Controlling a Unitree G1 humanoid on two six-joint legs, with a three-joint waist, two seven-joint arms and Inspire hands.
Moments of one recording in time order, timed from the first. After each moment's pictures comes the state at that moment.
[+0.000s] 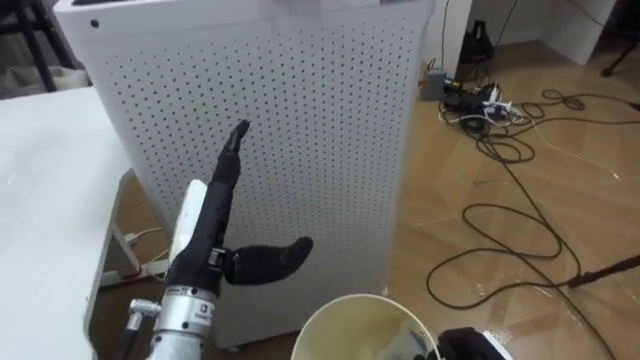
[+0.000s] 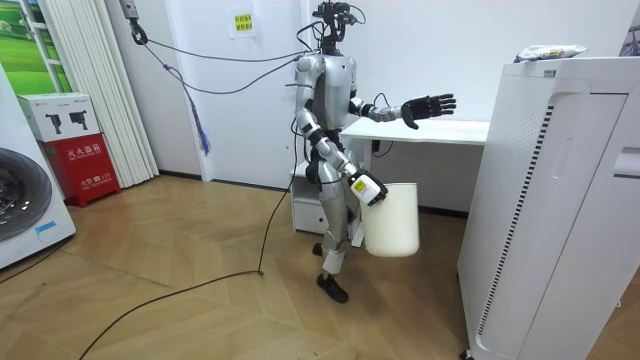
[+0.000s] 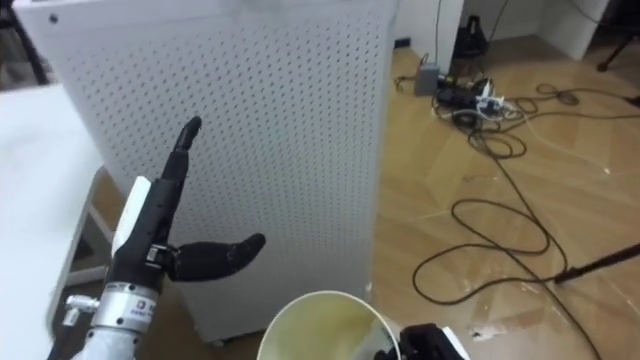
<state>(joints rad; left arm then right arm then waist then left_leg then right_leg) -0.07 0.27 -0.23 0.11 0.21 -0.32 0.30 -0.03 -0.31 0.21 0.70 0.16 -0.12 0.05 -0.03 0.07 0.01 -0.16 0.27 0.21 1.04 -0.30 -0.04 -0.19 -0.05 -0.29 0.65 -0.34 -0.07</state>
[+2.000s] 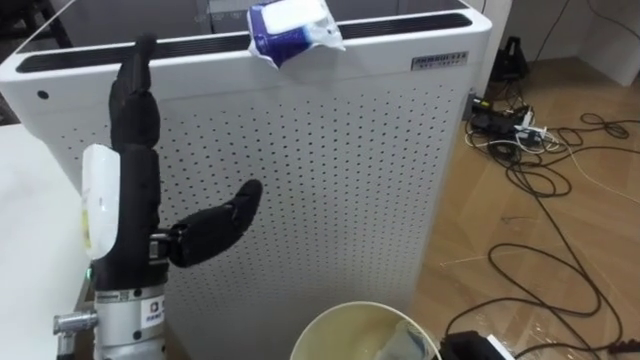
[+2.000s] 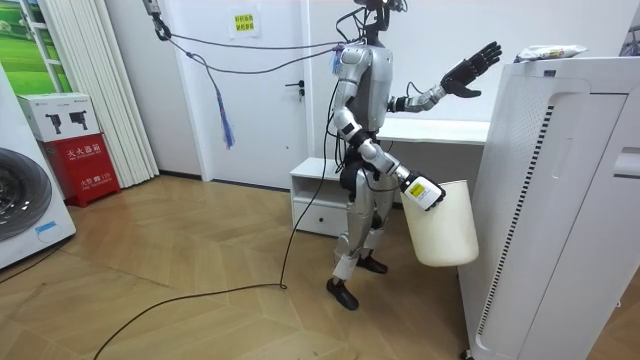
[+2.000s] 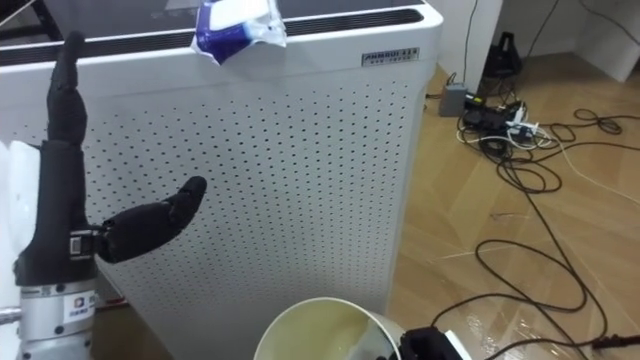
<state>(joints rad) 0.01 0.31 -0.12 -0.18 0.59 -0.37 0.58 0.09 -0.33 0.17 0.55 0.12 -0.15 0.09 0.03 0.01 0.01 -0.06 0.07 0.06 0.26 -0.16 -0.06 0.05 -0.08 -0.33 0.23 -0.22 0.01</state>
